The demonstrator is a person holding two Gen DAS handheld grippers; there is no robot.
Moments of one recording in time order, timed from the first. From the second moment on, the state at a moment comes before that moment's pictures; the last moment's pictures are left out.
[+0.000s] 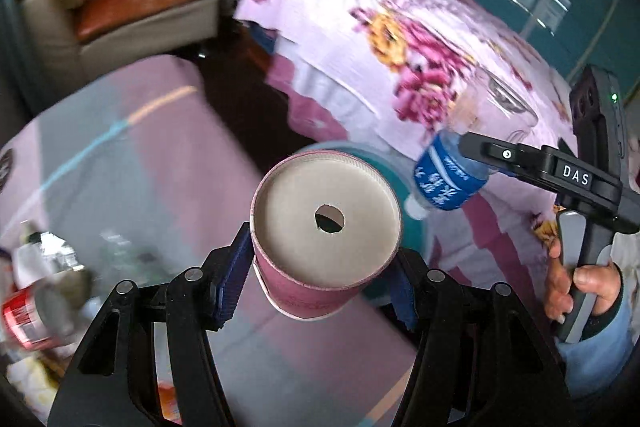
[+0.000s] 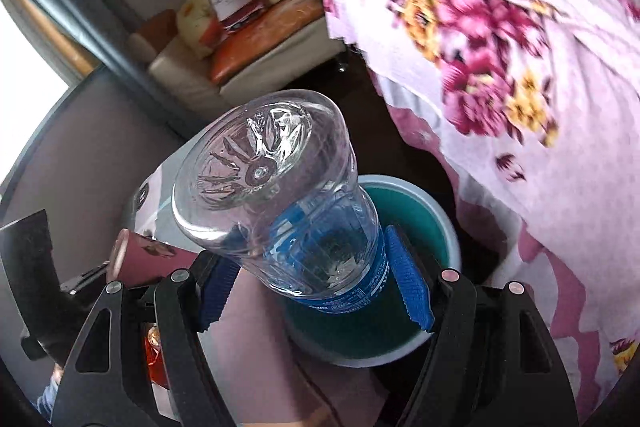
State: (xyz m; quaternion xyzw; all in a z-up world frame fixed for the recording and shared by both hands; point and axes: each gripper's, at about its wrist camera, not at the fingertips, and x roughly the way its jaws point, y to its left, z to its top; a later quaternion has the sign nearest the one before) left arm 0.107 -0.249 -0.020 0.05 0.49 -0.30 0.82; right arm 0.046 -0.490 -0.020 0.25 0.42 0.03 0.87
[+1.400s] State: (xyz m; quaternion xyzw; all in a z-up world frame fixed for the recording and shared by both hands) left arm 0.119 -0.265 -0.048 0.04 0.51 -0.29 0.81; right arm 0.049 -0.504 -0.080 0.28 0.48 0.00 0.83
